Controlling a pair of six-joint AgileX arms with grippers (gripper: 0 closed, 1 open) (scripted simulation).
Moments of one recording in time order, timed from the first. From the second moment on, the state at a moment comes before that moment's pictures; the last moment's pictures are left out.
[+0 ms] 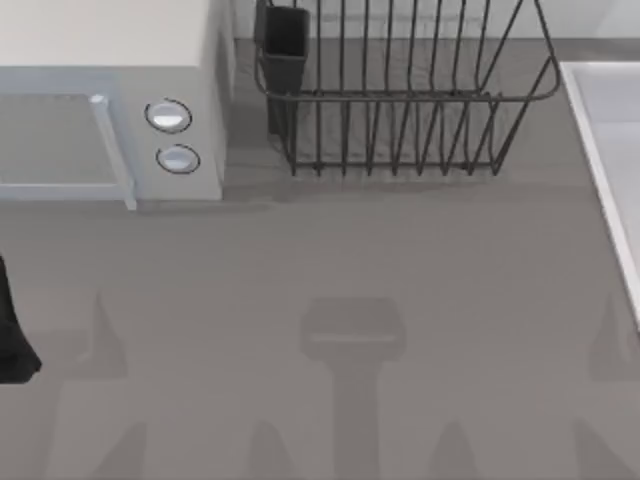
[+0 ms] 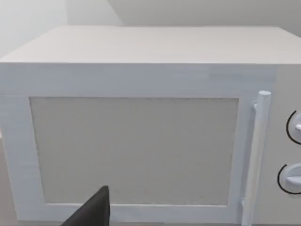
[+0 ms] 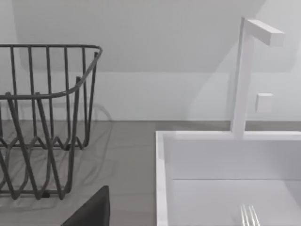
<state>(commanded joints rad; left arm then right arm) 0.00 0.00 0.00 0.00 0.00 0.00 0.00 0.00 0.00 0.00 0.00 0.00</state>
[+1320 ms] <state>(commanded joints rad) 0.00 0.00 0.00 0.00 0.00 0.00 -0.08 0.98 0.90 -0.53 0.00 -0.09</state>
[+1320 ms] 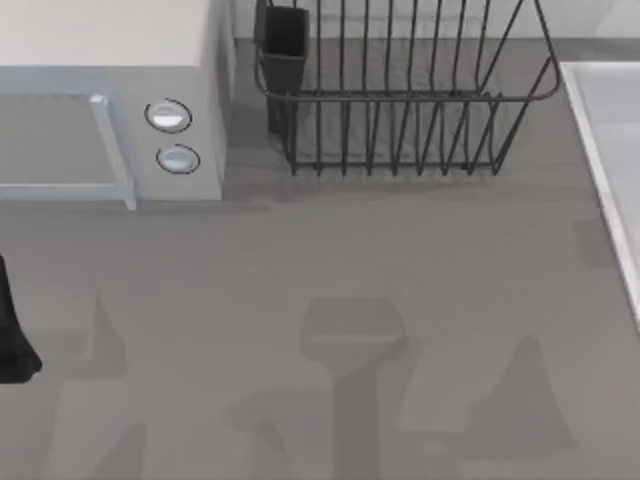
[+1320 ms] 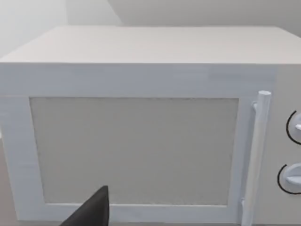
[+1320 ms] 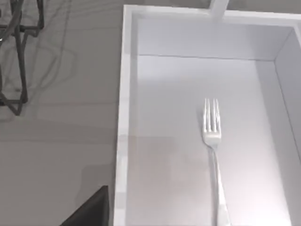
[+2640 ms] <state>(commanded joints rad) 0.00 0.00 0.00 0.00 0.00 0.00 -0.24 2.54 2.34 -1.37 0.01 -0.22</state>
